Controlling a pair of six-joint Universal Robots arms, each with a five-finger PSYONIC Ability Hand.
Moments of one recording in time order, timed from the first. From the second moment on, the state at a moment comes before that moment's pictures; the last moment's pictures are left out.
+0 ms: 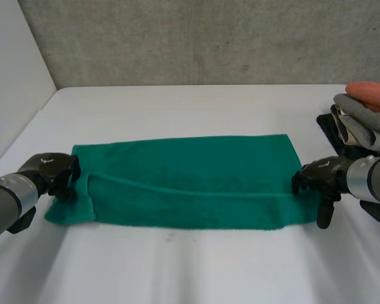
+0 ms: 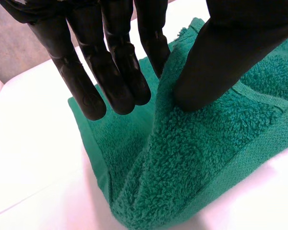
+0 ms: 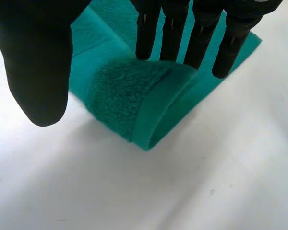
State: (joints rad) left arm 4.65 -1.83 -1.75 3.08 -1.37 3.47; right arm 1.73 -1.09 1.31 0.62 1.36 2.48; left_hand 1.14 1.19 1.19 1.20 0.98; right_hand 0.45 0.45 0.44 0.43 0.24
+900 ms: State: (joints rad) left arm 4.70 -1.83 -1.21 3.40 -1.33 3.09; right arm 1.85 -1.28 1.31 -0.62 1.34 2.76; left_hand 1.14 1.20 1.19 1.20 0.98; right_hand 1.11 1.17 1.18 1.20 0.99
